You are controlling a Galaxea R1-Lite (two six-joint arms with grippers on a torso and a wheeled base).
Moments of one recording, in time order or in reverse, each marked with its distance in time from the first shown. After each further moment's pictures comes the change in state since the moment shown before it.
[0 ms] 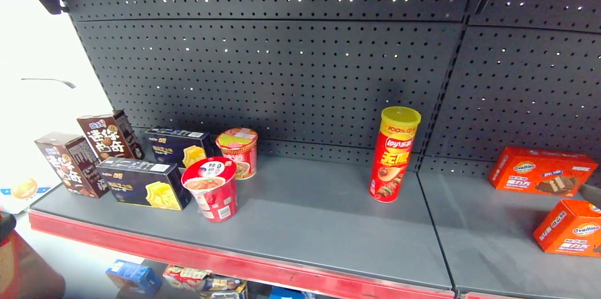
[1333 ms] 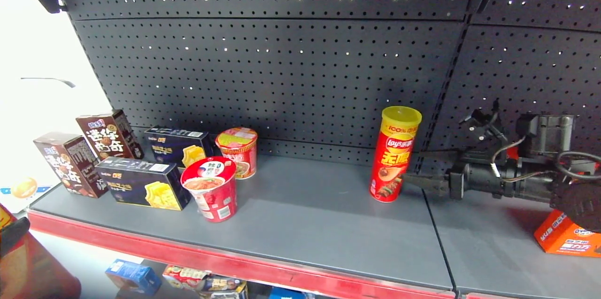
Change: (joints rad) left arm 0.002 0.010 0.003 0.007 -0.070 -0.059; right arm -0.013 0.916 -0.205 -0.512 0.527 -0.219
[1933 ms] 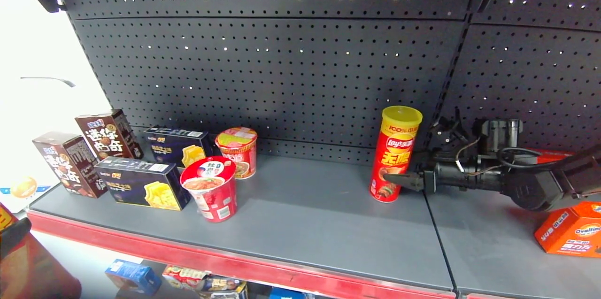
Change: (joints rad) left arm 0.001 0.003 0.003 0.001 0.002 0.000; right arm -0.005 0.230 -0.182 -0.002 0.108 -0.027
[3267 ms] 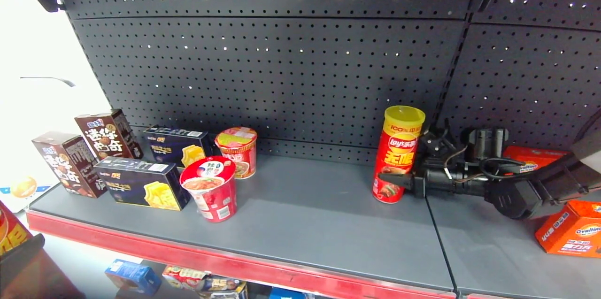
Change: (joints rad) left arm 0.000 -0.004 0.054 0.000 0.002 0.003; right arm 0.030 0.057 0.035 -0.137 0.013 0.009
